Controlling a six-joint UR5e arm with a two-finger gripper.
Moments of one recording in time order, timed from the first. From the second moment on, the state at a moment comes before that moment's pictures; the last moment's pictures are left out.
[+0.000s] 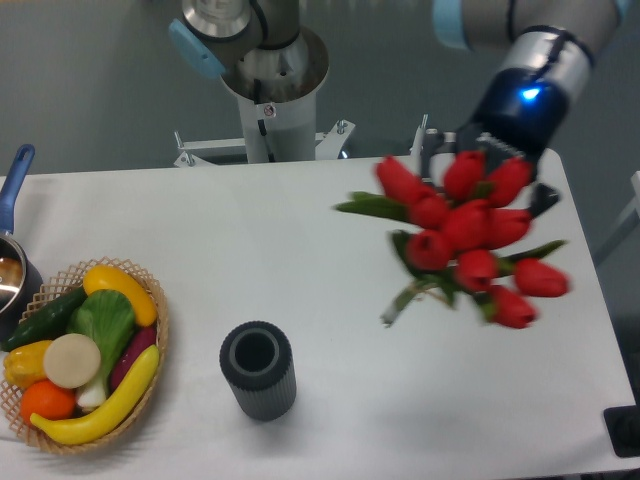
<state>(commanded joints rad) 2.94 -1.88 -1.47 -0.87 0.31 1.02</state>
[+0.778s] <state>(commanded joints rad) 2.98 -1.89 -1.47 -0.87 0.31 1.05</state>
